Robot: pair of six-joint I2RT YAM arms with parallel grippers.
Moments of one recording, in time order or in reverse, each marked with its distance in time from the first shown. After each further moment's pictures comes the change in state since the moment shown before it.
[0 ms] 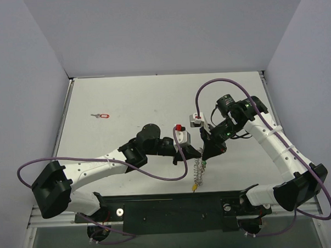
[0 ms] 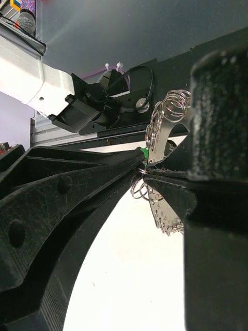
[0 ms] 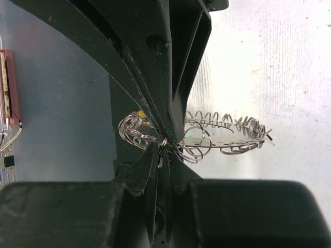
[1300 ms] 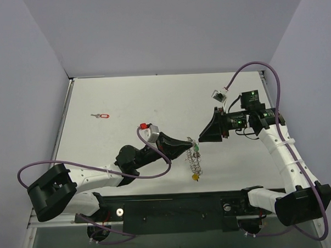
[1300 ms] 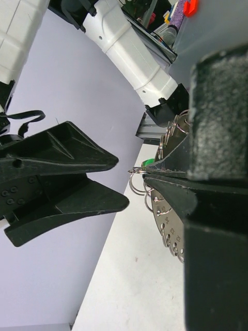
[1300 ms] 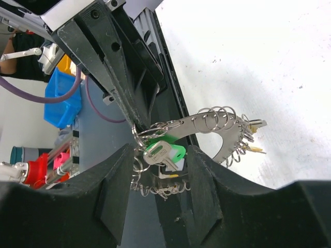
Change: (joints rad) left arm 0.002 -0.045 -0.359 0.813 -0.367 -0.483; right arm -0.264 -0.149 -0.226 0.592 -0.380 0.711
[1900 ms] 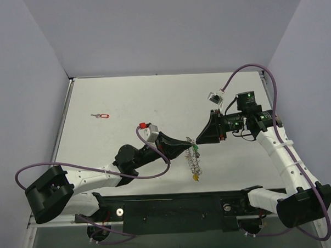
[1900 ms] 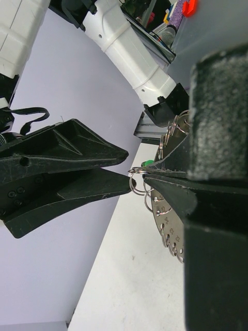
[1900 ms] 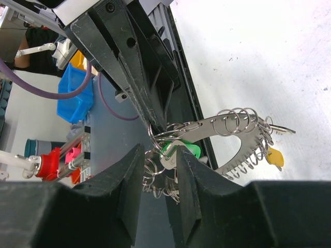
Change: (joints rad) left arm 0.008 -0.031 0.000 -0.058 0.004 -0.001; right arm 0.036 -0.020 -0.026 0.060 -0.022 0.079
